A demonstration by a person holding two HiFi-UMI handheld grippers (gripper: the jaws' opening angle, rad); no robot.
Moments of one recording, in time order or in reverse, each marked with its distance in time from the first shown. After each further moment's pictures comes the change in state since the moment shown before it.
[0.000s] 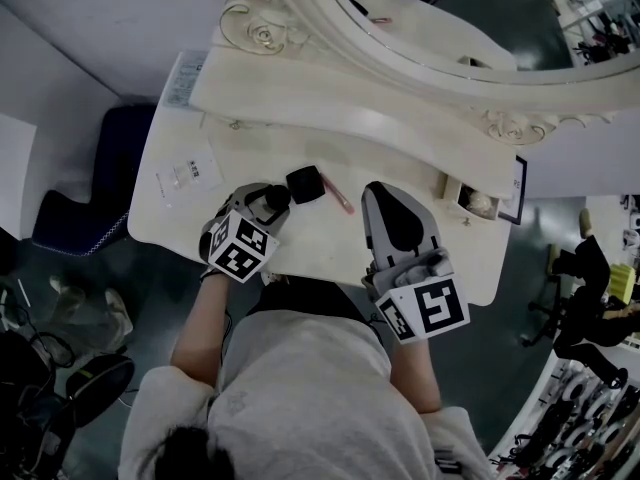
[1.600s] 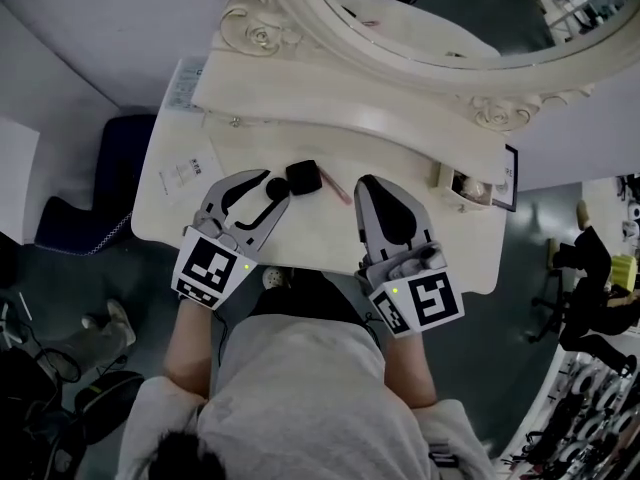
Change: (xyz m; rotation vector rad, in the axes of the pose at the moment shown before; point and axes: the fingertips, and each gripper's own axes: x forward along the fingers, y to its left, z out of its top) left arm -0.126 -0.006 0.106 0.058 -0.477 0.037; right arm -0.019 0.022 0.015 -0.001 -0.074 -0.031
